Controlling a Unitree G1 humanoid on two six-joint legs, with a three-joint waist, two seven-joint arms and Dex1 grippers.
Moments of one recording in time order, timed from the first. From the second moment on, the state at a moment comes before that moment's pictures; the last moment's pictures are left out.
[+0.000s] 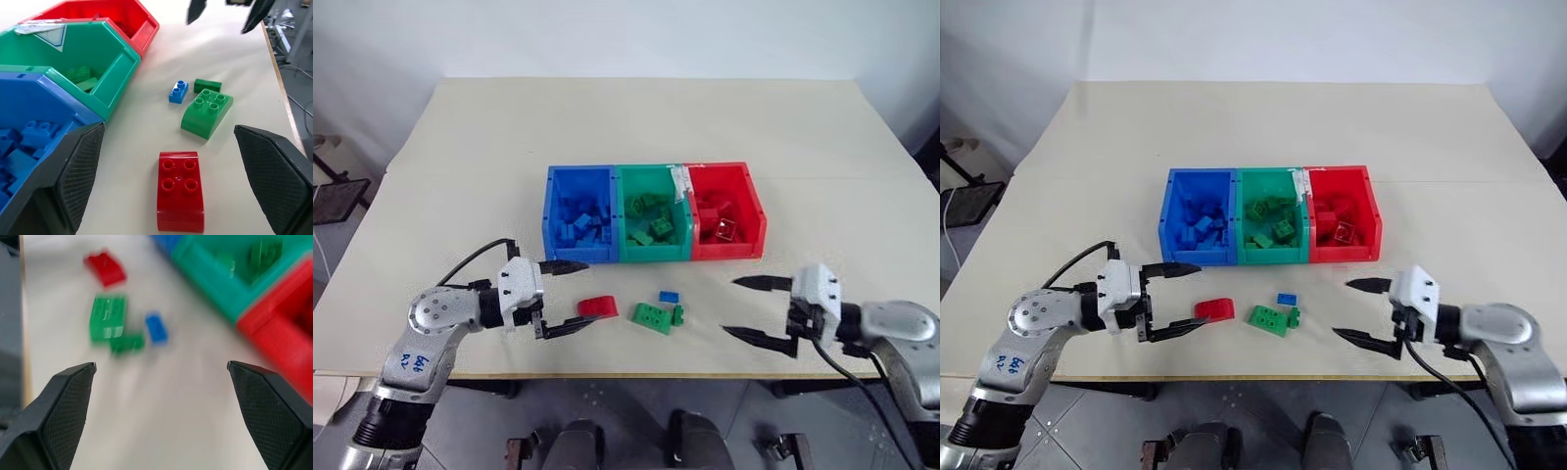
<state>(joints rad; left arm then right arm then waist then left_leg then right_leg) -0.21 0.66 -0.01 -0.18 -0.38 0.07 -1.03 0.00 -0.78 -0.20 -0.22 0.41 0.19 1.21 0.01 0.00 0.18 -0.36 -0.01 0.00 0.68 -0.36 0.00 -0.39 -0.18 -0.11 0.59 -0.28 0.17</state>
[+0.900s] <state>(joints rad) -0.10 0.74 0.08 -0.23 -0.38 0.04 -1.10 -0.27 -0.63 0.19 -0.12 0.25 0.30 1.06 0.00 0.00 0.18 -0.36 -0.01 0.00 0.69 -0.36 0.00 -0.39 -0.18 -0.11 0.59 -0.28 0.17</state>
